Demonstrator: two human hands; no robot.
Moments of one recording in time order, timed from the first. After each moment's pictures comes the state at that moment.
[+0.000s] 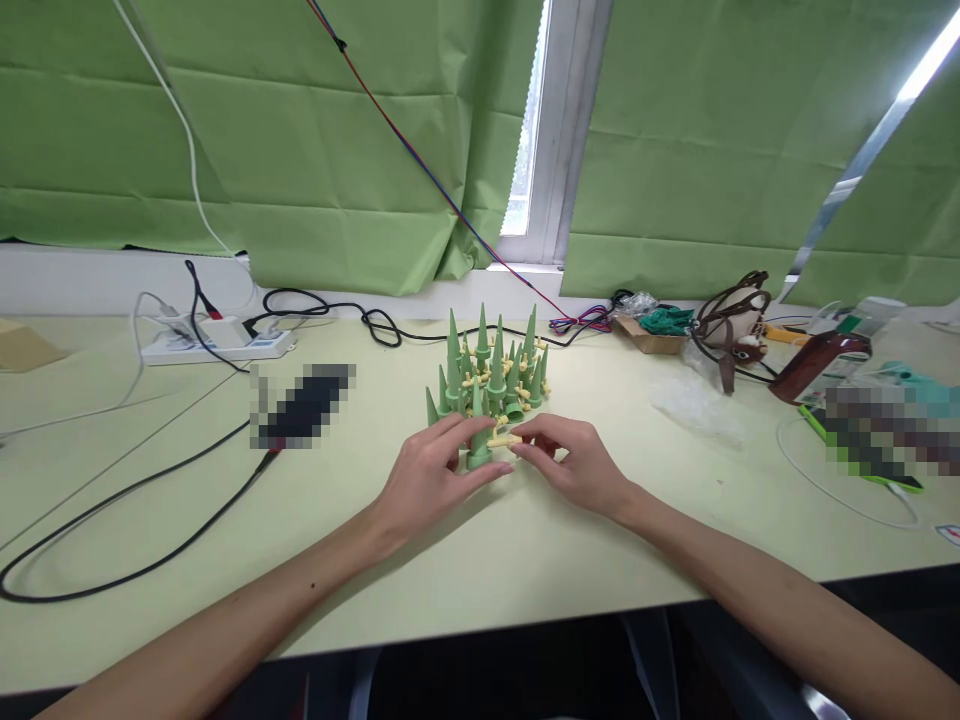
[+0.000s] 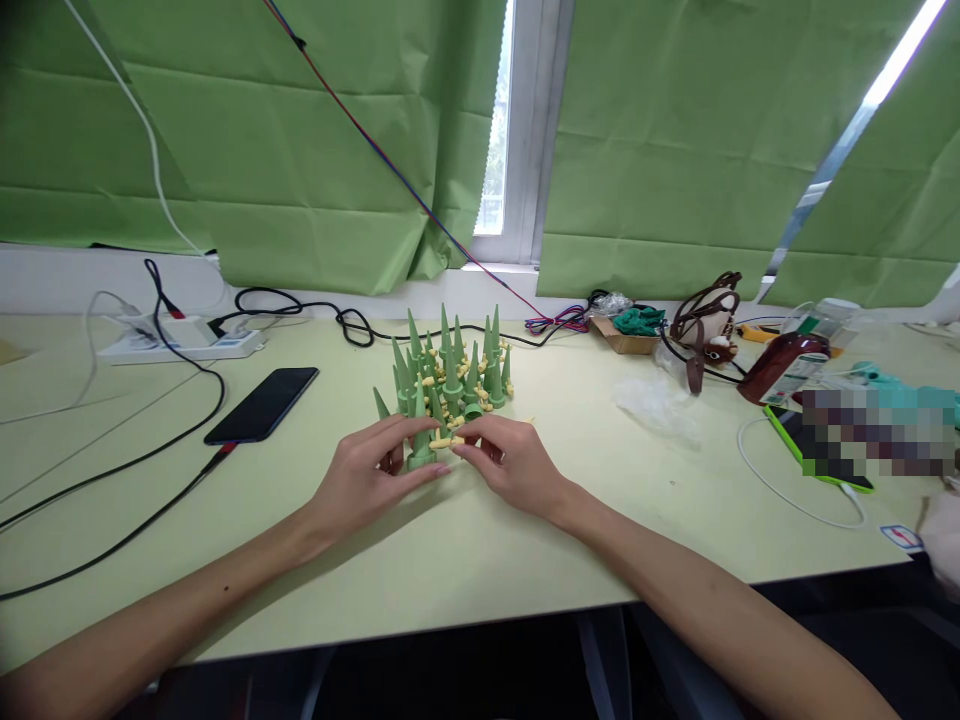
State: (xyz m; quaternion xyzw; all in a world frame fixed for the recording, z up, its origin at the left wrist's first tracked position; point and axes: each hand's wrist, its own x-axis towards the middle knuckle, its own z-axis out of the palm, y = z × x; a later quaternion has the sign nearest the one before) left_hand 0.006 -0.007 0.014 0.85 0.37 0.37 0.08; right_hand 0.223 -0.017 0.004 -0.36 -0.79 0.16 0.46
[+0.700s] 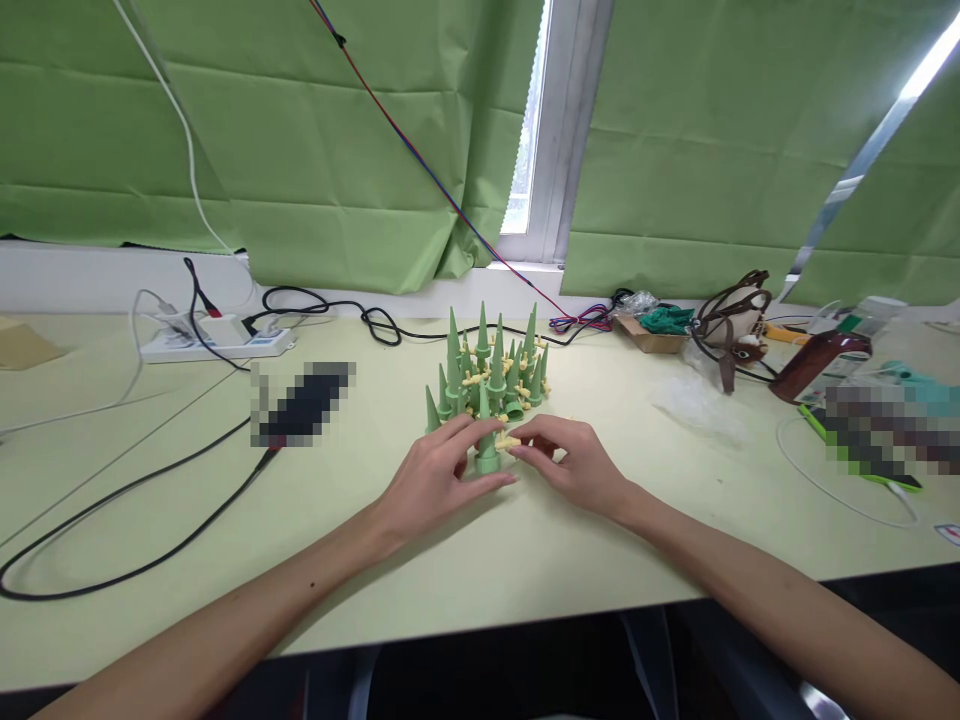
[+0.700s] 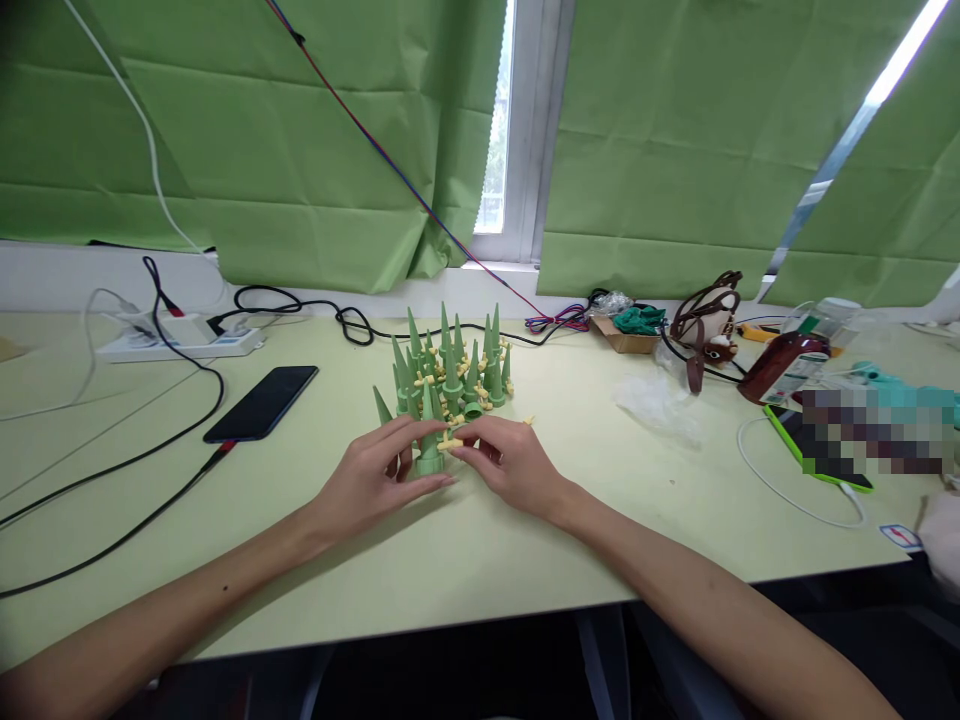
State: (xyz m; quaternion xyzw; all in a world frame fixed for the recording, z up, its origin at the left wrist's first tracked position) left_hand 0.006 -0.006 0.012 0.87 0.34 0.33 0.10; right_hand 0.223 -0.016 0.002 -0.34 -0.81 0.15 0.46
